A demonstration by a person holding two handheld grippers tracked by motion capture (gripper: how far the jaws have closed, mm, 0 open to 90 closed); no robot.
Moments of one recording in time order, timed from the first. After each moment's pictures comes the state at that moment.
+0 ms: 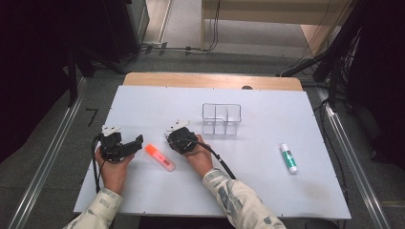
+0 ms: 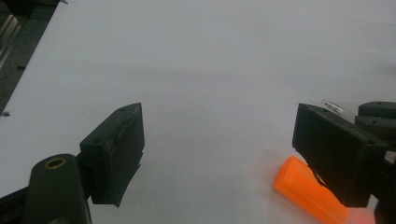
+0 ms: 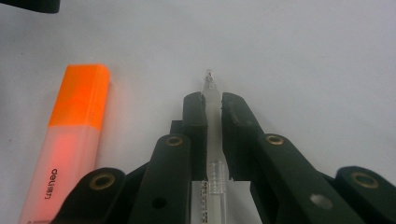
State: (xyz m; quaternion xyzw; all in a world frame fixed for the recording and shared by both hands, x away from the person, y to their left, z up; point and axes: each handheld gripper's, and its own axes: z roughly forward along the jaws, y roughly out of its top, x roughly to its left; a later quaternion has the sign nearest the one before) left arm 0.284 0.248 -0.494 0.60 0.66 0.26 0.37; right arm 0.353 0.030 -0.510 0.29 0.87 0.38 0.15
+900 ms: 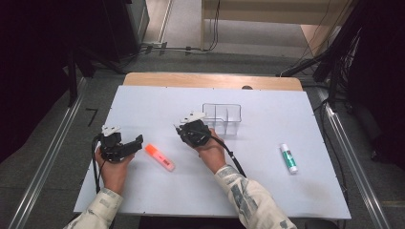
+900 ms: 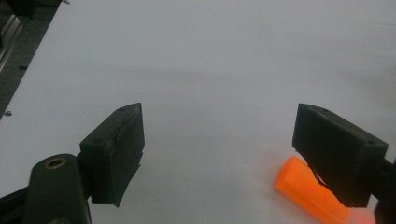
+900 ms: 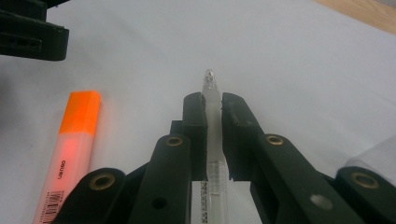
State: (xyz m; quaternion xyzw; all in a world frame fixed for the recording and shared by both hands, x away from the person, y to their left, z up) left arm 0.283 0.248 -0.494 0.60 0.66 0.26 0.37; right arm 0.356 -0.009 -0.470 0.31 0.85 0.41 0.16
